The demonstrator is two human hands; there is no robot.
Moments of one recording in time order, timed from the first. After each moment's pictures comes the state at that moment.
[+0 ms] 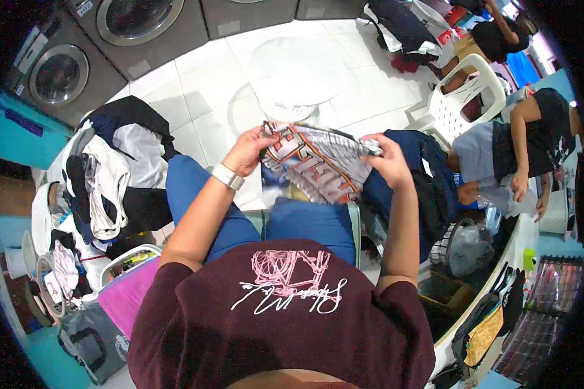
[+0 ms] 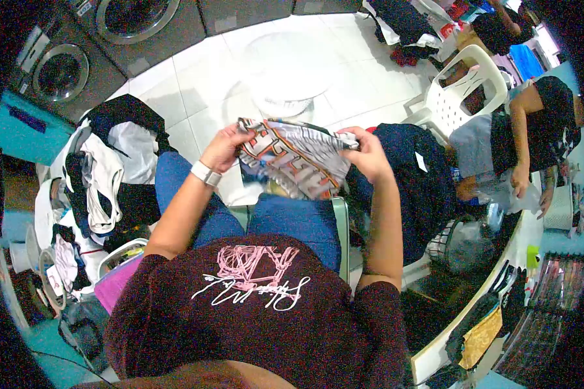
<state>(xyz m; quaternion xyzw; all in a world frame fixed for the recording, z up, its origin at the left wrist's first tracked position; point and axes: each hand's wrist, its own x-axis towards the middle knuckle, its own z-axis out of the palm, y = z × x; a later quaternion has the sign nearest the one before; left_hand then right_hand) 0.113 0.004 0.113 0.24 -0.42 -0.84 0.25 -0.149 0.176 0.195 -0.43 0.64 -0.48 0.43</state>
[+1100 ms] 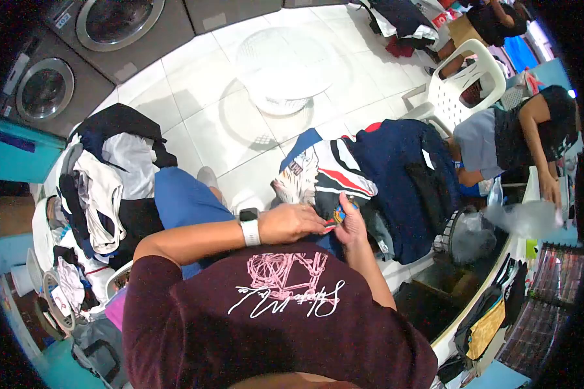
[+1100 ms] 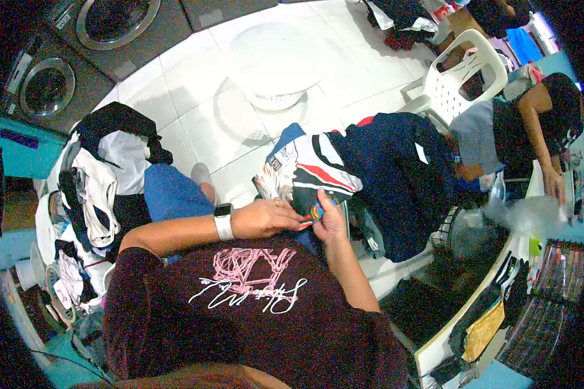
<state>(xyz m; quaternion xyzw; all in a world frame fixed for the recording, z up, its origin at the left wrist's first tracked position) 0.105 0.111 0.128 -0.16 -0.87 -0.45 0.10 -0.049 0.246 0.090 0.08 0.44 -0.70 0.56</state>
